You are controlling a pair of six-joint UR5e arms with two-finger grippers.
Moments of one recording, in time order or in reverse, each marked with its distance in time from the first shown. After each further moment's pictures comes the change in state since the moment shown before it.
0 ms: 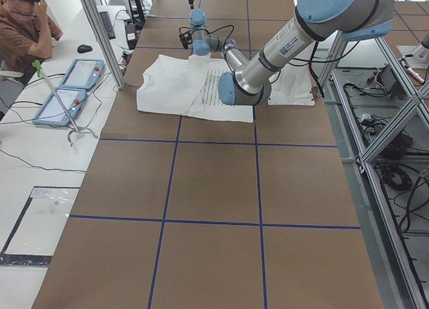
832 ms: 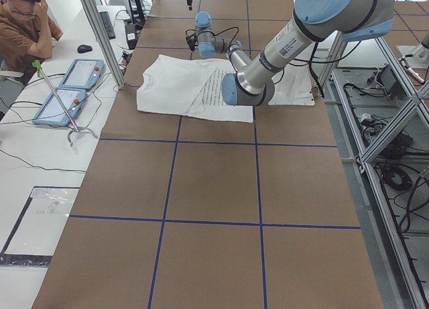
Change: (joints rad) left arm 0.037 0.006 -0.008 -0.004 0.003 -0.023; right arm -0.001 0.014 -0.038 0.042 0.009 0.004
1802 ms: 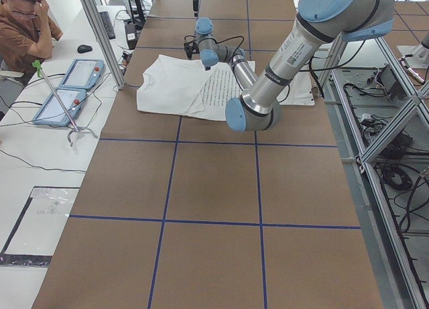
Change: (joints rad) left arm -0.088 0.414 -0.553 0.256 0.003 0.294; right arm -0.200 -0.204 0.275 0.300 0.044 0.473
